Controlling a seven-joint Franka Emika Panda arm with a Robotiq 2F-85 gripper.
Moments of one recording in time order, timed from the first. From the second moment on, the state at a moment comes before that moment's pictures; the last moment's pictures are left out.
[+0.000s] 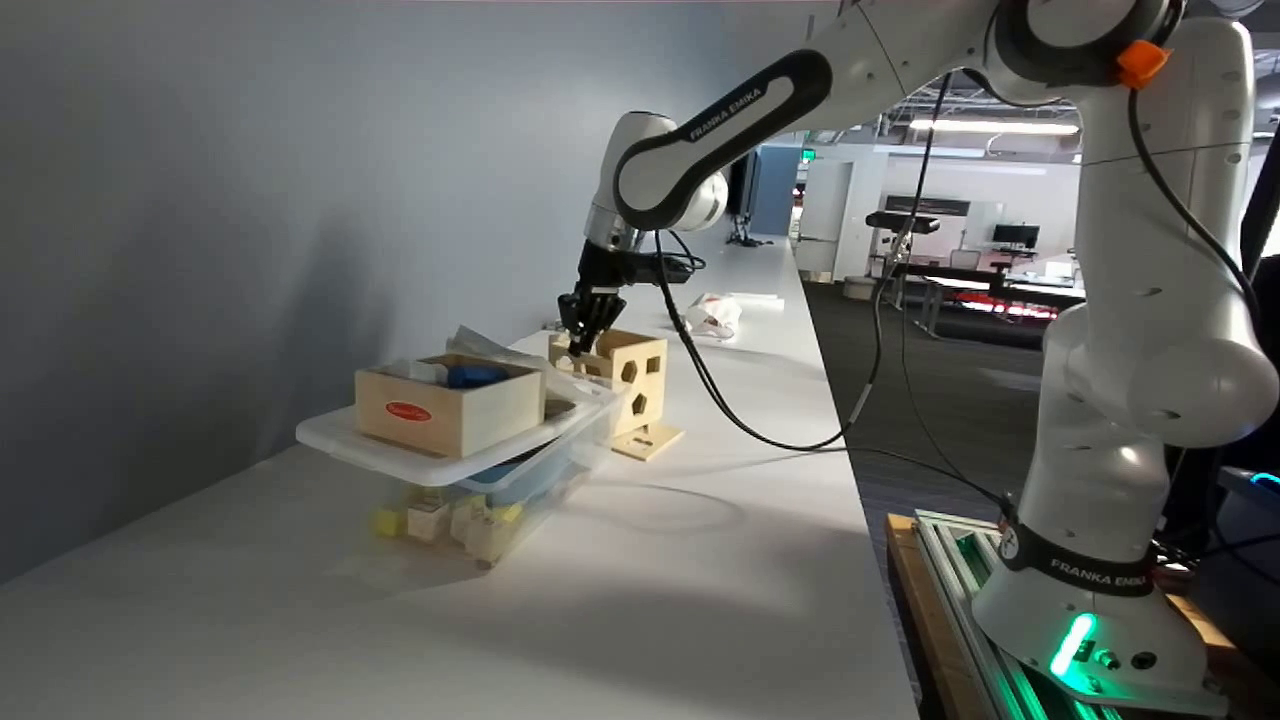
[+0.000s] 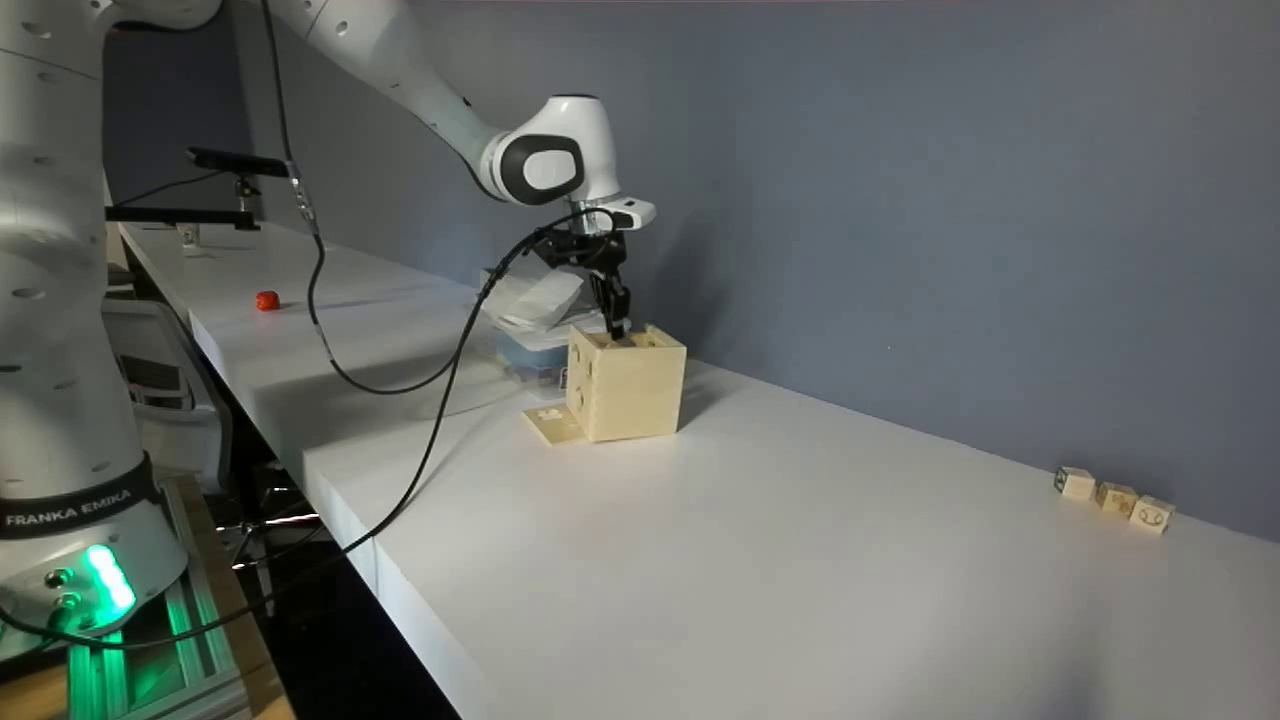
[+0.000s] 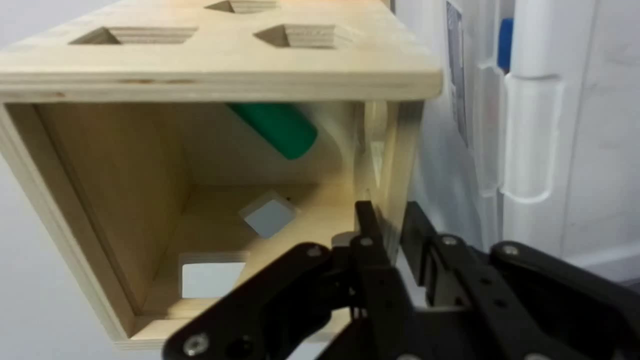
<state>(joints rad) -0.11 0.17 -0.12 -2.01 0.06 2.46 0.15</state>
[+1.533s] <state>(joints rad) -0.01 -0.33 0.02 -2.44 -0.16 2.64 -0.09</state>
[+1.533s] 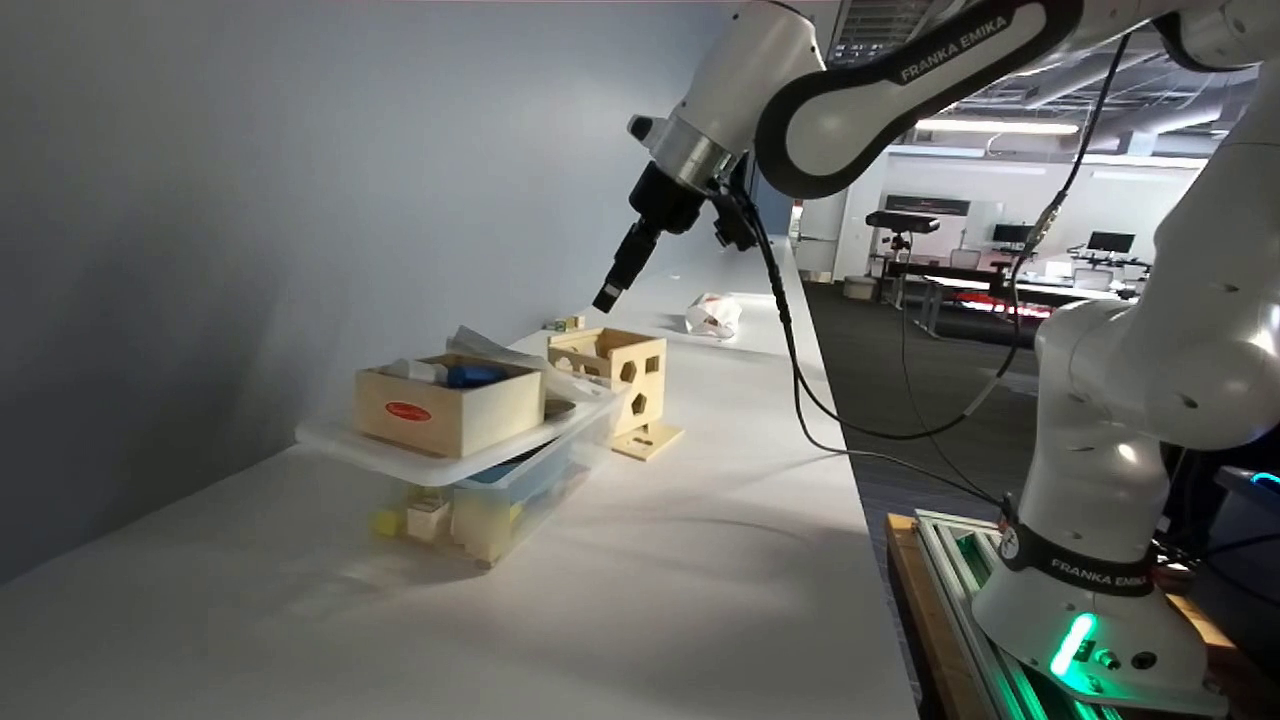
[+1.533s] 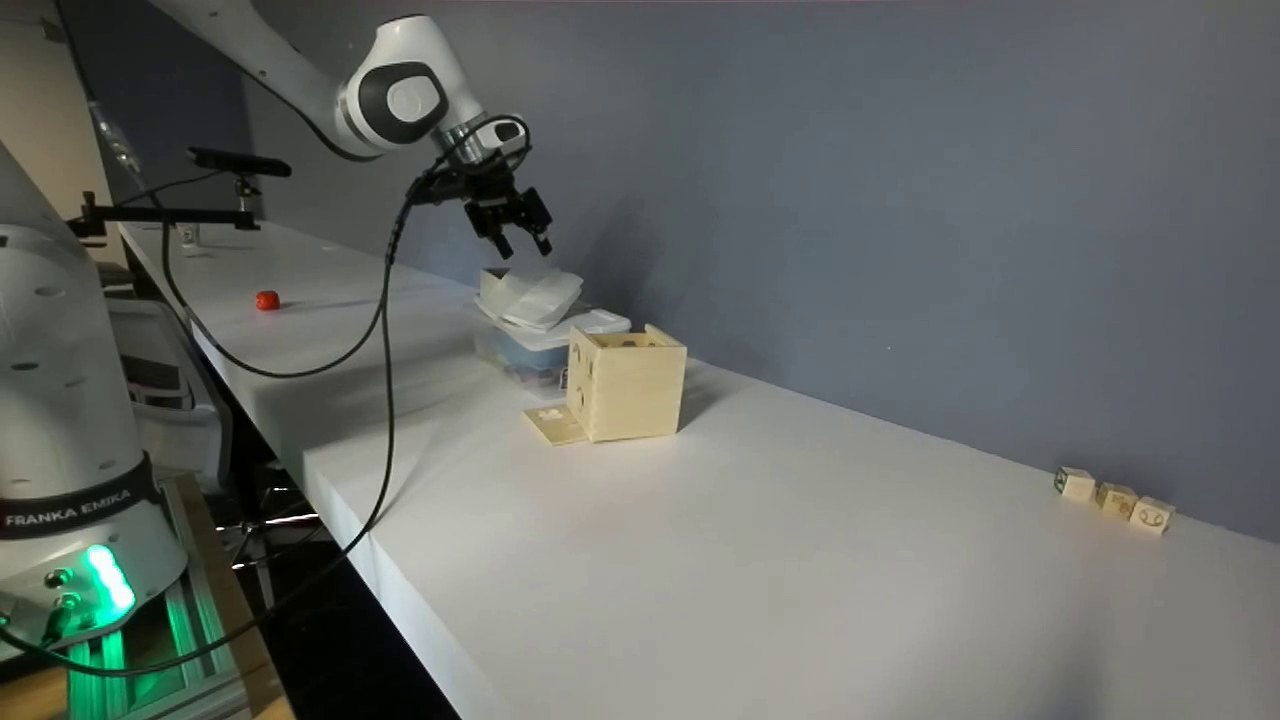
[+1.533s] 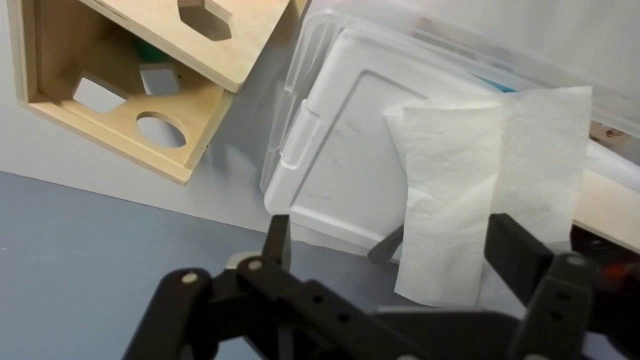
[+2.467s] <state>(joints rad) -0.05 -0.23 0.20 -2.35 -0.34 2.74 0.22</state>
